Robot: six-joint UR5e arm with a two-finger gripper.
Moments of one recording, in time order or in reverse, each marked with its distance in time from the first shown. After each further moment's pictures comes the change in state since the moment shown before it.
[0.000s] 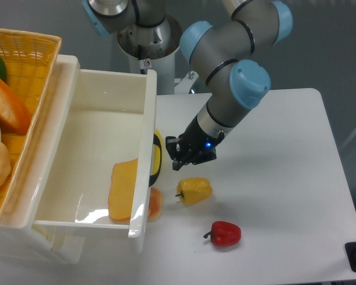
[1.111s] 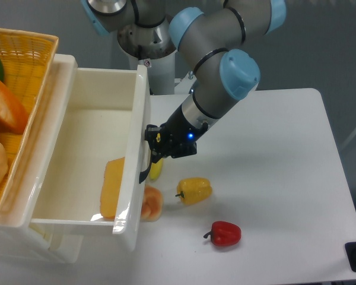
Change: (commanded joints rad) arm -0.041 0.037 -0.002 -0.051 -0.043 0.034
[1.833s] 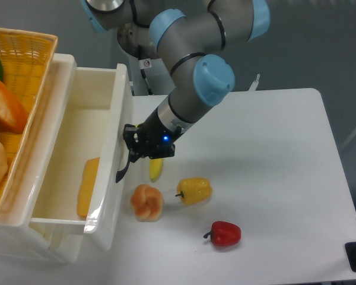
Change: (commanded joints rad) arm -0.084 -0.006 -0.012 0.002 0.005 -0.009
